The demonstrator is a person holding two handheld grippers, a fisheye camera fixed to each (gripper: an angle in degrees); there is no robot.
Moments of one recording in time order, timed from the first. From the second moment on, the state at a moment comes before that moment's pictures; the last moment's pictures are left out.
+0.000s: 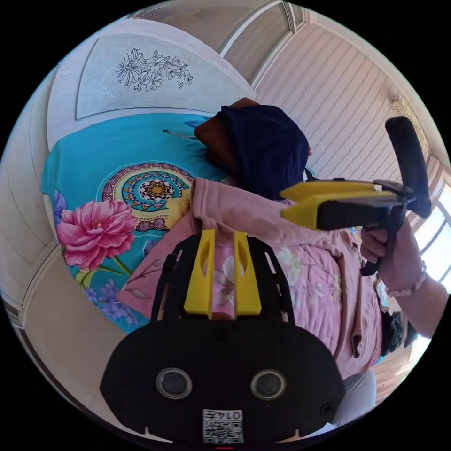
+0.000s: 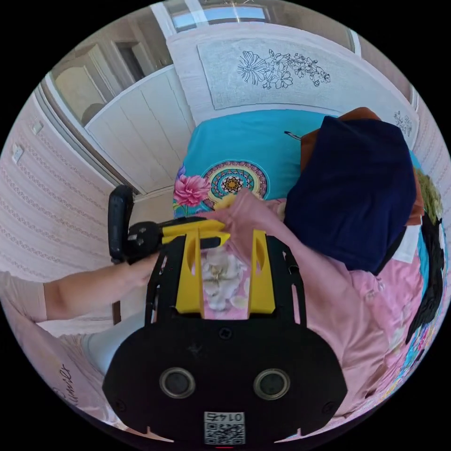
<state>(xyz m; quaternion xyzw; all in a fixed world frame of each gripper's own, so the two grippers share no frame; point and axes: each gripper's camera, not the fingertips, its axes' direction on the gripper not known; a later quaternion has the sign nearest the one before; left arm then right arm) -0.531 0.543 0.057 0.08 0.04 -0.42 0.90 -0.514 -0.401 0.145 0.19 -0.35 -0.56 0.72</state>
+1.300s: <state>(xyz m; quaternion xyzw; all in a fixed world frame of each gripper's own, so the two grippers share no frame) -0.016 0.278 -0.023 0.14 0.32 0.02 0.94 0.085 -0.284 0.232 0.25 -0.47 -0.16 0.83</state>
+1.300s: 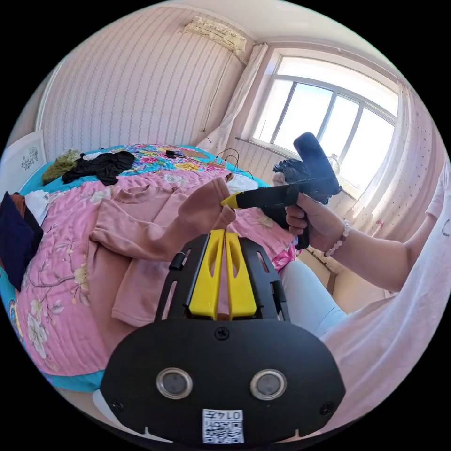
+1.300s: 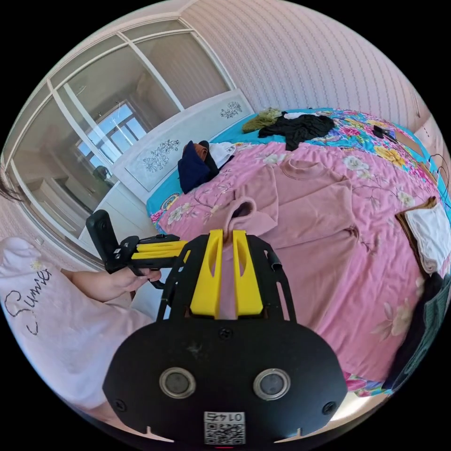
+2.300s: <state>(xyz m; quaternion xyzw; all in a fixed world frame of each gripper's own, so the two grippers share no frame) -0.182 0.143 0.253 0.03 0.23 -0.14 0.96 0.245 -0.428 0.259 0.14 -0.37 -0.10 0.91</state>
